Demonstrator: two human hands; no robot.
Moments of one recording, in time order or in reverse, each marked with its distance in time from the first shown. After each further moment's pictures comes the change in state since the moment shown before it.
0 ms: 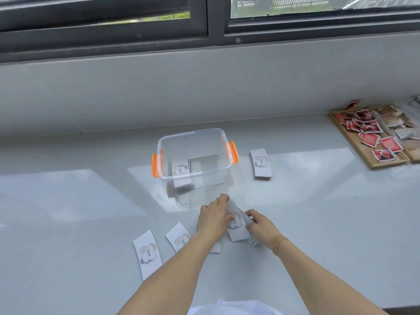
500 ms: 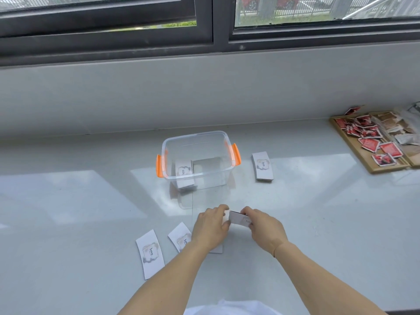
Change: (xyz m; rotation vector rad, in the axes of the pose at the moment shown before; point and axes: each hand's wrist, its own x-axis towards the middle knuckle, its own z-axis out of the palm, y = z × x) left_hand -0.020 -0.020 0.003 0.070 -0.005 0.020; right_hand -0.005 -0.003 0.003 -0.790 0.213 -0.320
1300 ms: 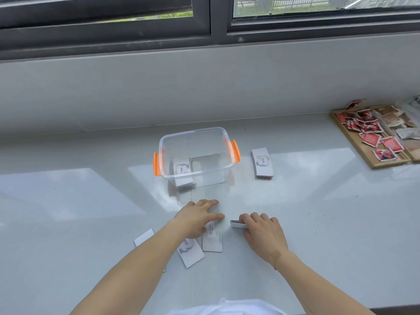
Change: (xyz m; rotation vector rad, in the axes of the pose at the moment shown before) left_hand 0.024 -0.051 -0.034 0.573 -0.383 0.389; right_hand -0.009 0.007 0.030 -0.233 0.094 -0.070
